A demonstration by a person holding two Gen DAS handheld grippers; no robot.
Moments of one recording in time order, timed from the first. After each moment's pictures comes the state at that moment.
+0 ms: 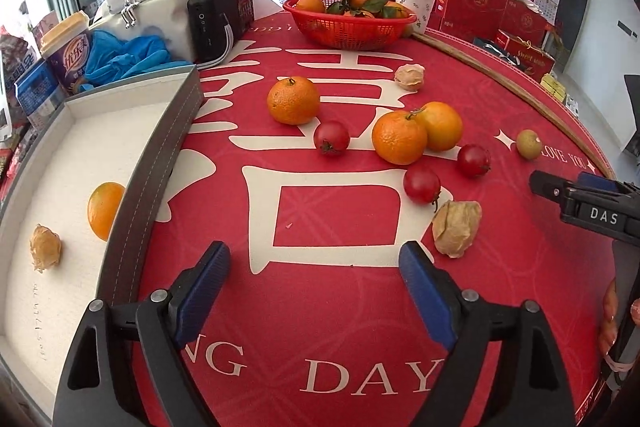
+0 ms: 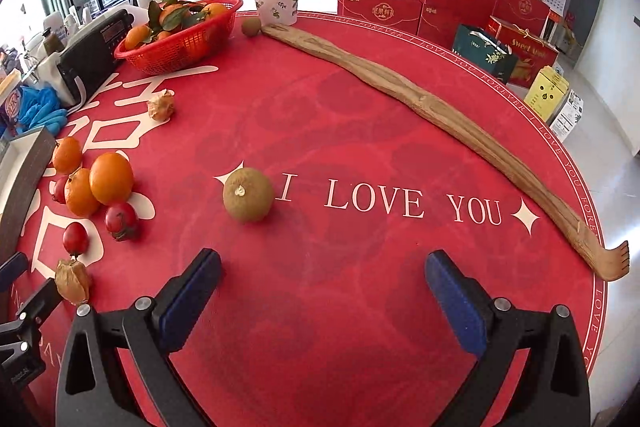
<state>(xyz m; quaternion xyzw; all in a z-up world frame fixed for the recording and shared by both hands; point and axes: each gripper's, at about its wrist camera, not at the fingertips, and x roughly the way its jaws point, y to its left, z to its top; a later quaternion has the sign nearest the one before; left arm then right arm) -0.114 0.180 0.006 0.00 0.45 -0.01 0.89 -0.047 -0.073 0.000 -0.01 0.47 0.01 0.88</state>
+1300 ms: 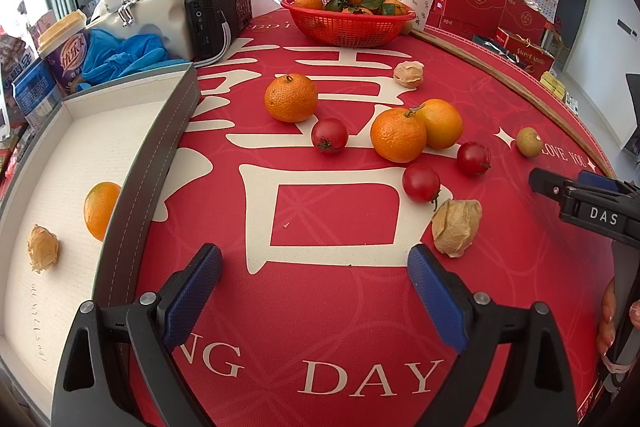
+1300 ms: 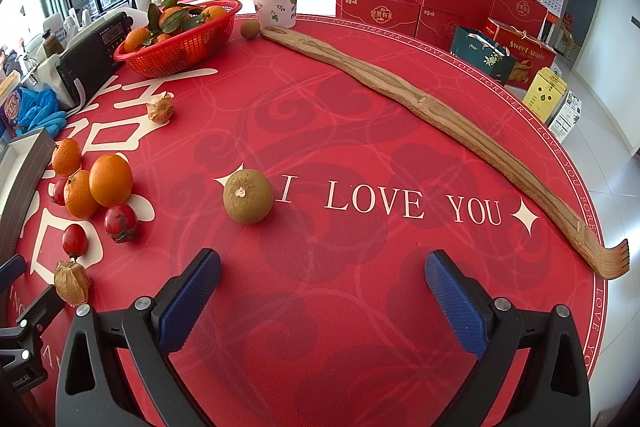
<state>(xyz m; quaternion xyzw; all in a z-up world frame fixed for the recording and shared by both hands) -0.112 0.179 0.005 0.00 0.45 -0.01 0.89 -0.047 -0.072 0.001 -0.01 0.47 0.01 0.88</state>
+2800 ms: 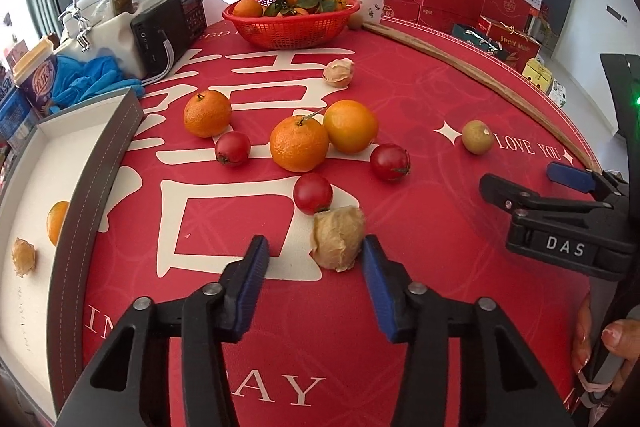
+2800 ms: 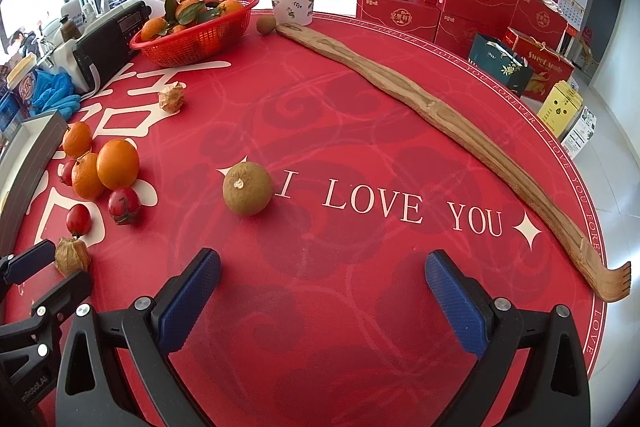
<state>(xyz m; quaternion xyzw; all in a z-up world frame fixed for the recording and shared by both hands) -0.102 0.119 0.013 0.01 0.46 -0.03 0.89 -0.045 -0.079 0.003 -0.03 0.47 0.05 0.88</state>
